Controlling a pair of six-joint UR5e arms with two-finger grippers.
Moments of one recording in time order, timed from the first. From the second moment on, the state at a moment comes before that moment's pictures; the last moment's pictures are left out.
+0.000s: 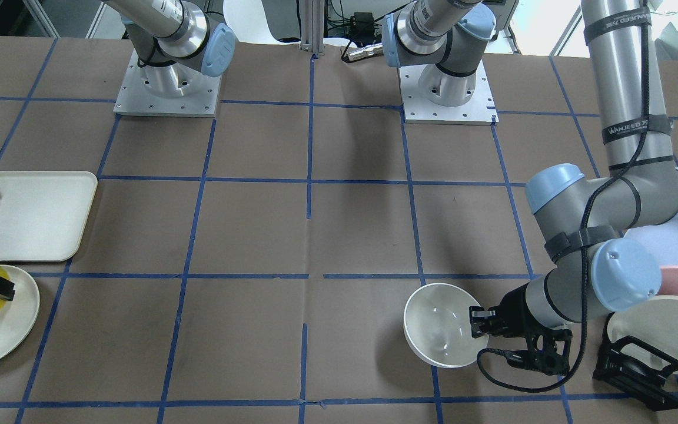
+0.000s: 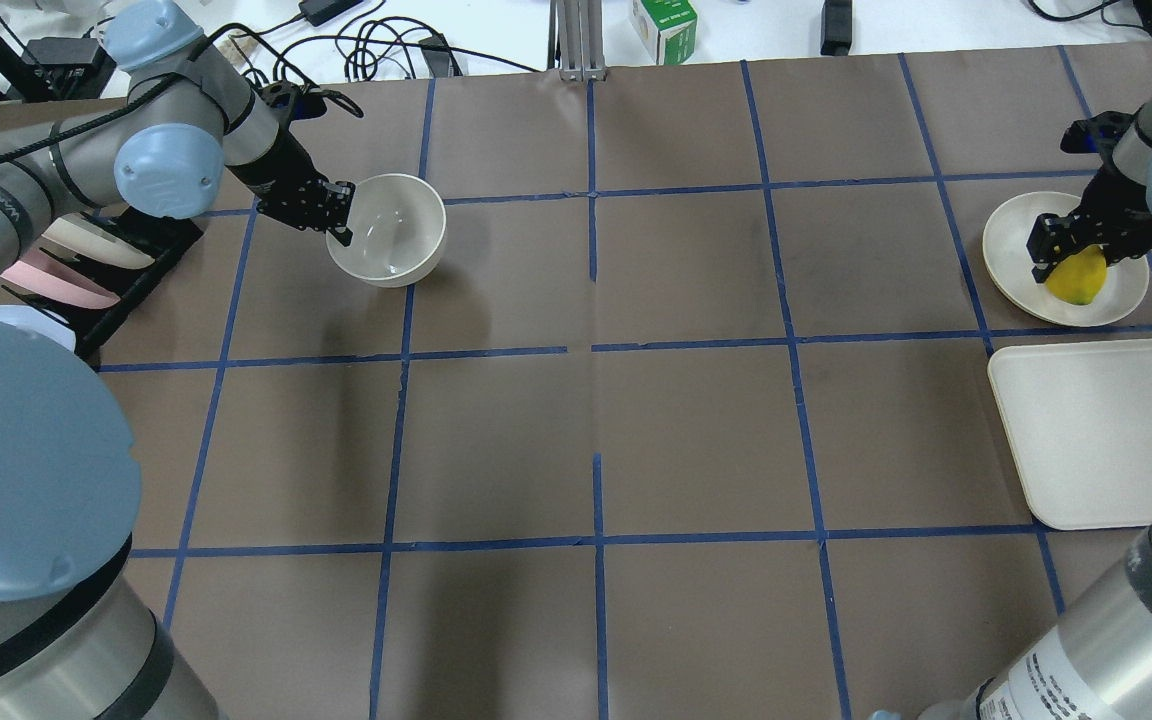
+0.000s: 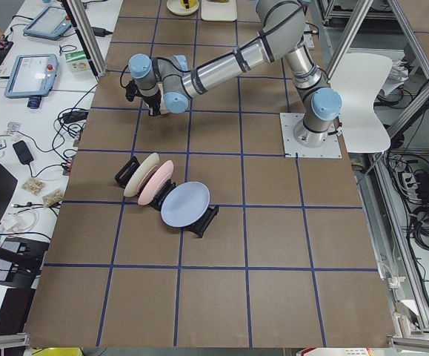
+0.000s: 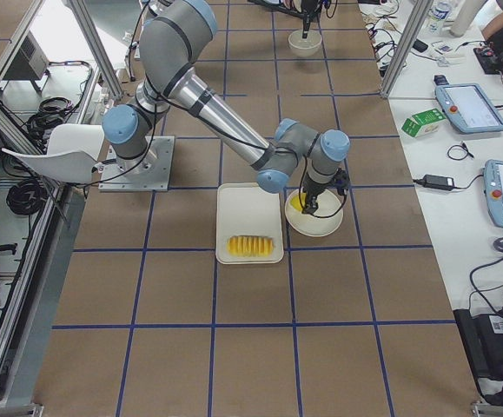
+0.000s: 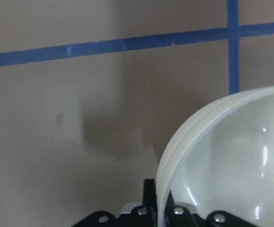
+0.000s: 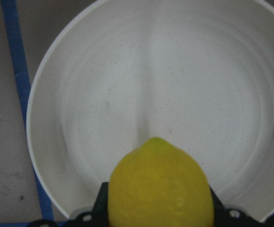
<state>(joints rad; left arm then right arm) -1.42 -2.13 -1.47 -1.16 1.34 0.29 1.07 -1.02 1.56 -2.02 -1.65 -0.47</state>
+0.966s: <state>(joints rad) -1.79 -2.10 -1.65 -0.96 1.41 -0.14 1.29 -1.20 1.37 -1.60 -1.59 -0.17</state>
